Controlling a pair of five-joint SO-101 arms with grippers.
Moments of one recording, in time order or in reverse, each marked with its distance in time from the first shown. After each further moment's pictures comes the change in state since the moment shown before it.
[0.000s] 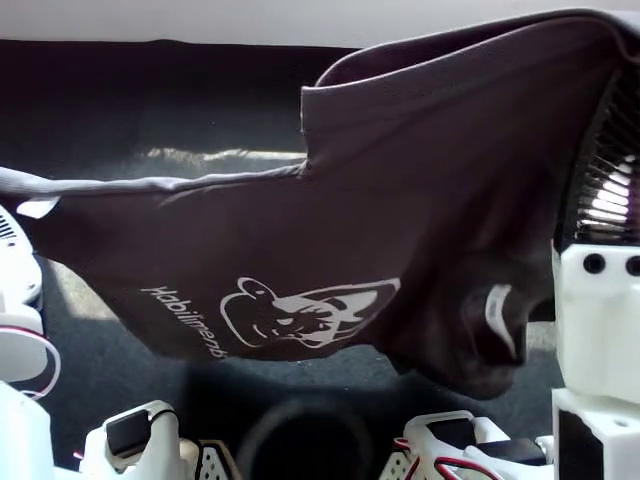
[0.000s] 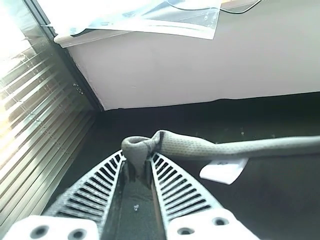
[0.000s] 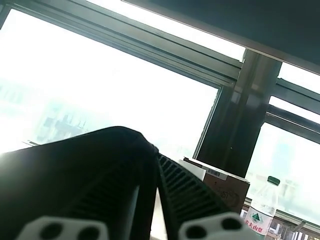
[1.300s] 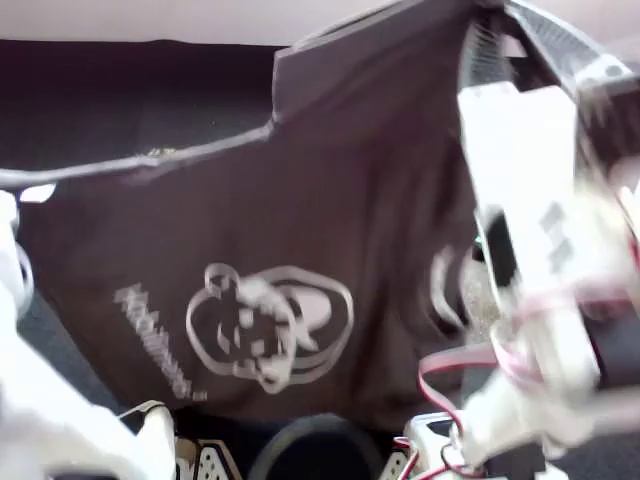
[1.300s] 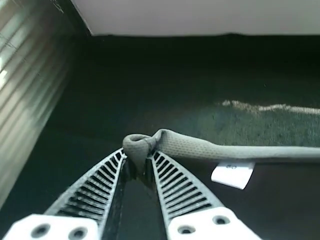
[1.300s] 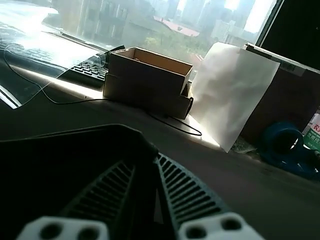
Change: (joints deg) left arm -5.9 16.1 -0.2 4.8 1.3; right arm -0.2 8.2 21.7 2.2 -6.2
